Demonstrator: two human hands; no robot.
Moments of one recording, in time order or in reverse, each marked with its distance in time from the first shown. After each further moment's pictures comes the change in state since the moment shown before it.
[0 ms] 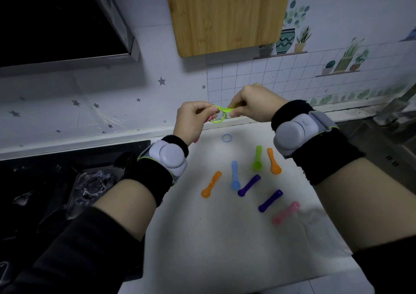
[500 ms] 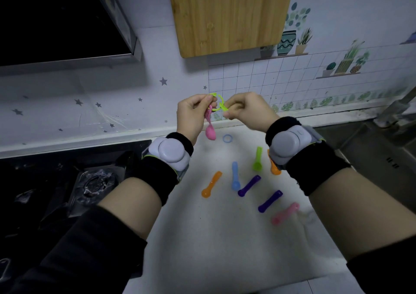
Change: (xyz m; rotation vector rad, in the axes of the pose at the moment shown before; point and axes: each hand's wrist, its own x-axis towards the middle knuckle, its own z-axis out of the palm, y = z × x) left_hand 0.003 0.006 0.007 -0.299 0.124 -0.042; right_hand -0.001 -0.002 0.031 0.496 0.134 0.151
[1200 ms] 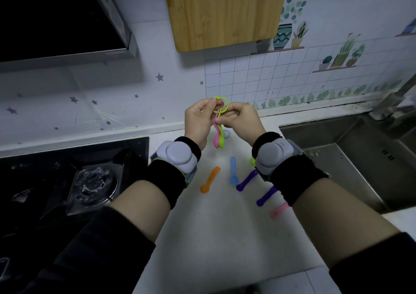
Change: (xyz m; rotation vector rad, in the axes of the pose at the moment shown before) left_hand -0.019 -0.016 0.019 -0.195 -0.058 -0.099; right_hand -0.017 0.016 0.038 0.426 0.149 0.132
